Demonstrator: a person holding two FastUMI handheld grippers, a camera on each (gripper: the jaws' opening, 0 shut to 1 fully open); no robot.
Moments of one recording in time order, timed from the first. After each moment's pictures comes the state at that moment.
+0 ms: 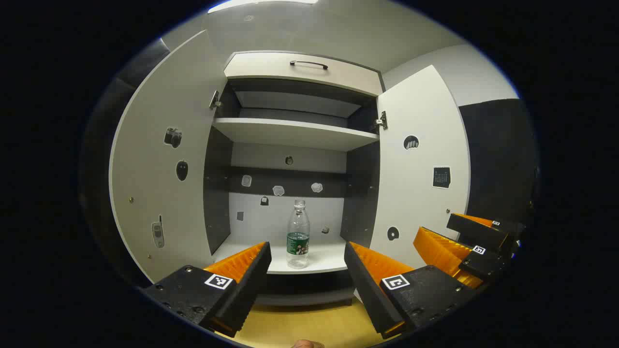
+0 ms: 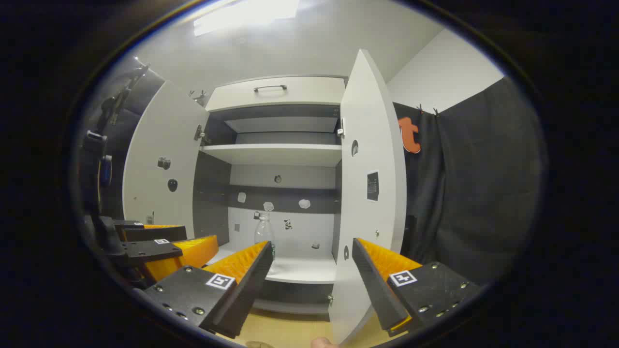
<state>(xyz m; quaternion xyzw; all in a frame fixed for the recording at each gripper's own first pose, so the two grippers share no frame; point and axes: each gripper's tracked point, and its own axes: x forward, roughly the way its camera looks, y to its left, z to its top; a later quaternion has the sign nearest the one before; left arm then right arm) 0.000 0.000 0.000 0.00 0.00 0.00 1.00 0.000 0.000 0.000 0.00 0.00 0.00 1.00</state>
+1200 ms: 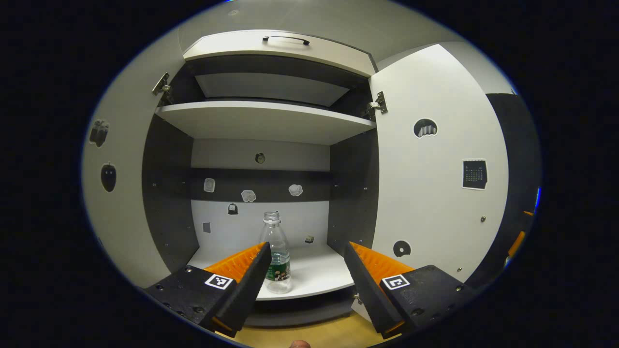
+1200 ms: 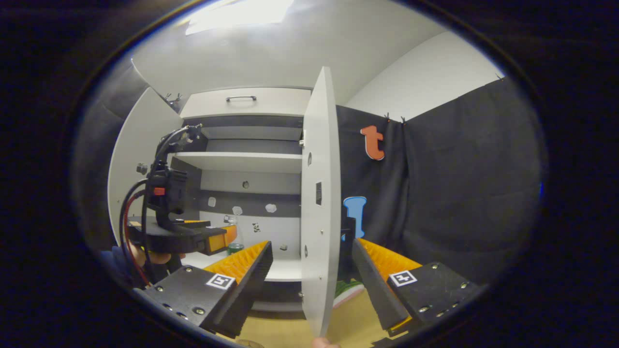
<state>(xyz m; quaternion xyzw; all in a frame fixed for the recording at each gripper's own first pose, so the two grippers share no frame) 0.130 -0.027 0.000 0.02 0.01 -0.07 1.00 -0.052 -0.073 0.022 0.00 -0.02 -0.12 0.99</state>
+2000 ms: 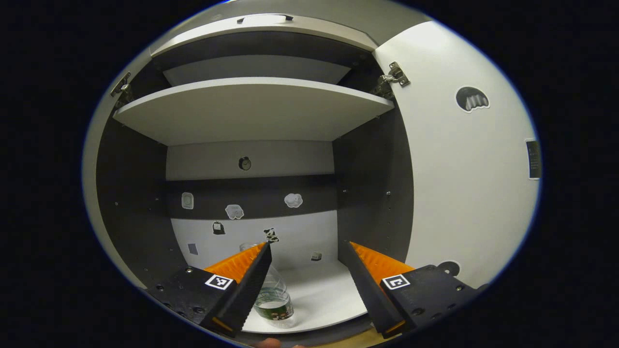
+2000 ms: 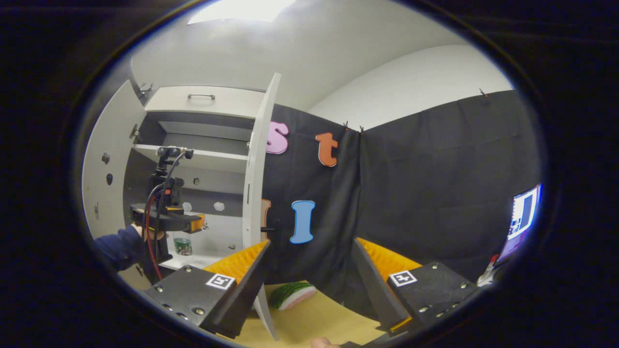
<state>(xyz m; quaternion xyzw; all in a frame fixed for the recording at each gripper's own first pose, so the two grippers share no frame) 0.243 -0.031 0.000 0.06 -0.01 -0.06 1.00 -0.085 -0.154 0.025 -0.04 -0.03 -0.24 0.97</state>
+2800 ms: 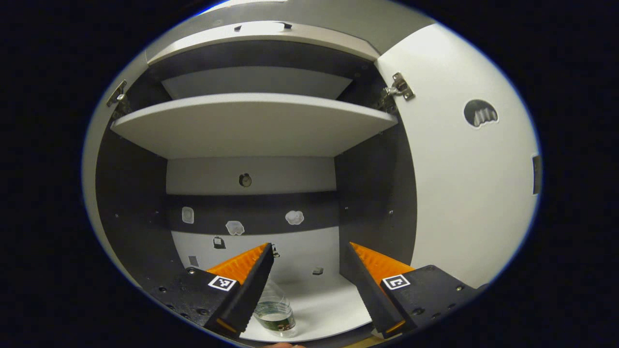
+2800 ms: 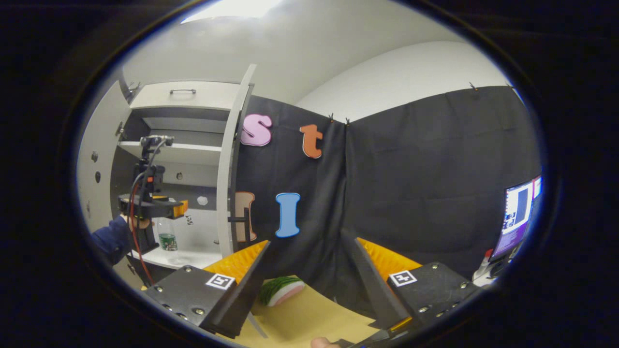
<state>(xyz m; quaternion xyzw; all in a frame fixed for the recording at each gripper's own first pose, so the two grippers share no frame) 0.240 -0.033 0.045 0.06 -0.06 -0.05 0.99 -0.088 -0.185 0.007 -0.02 -0.01 -0.26 0.96</state>
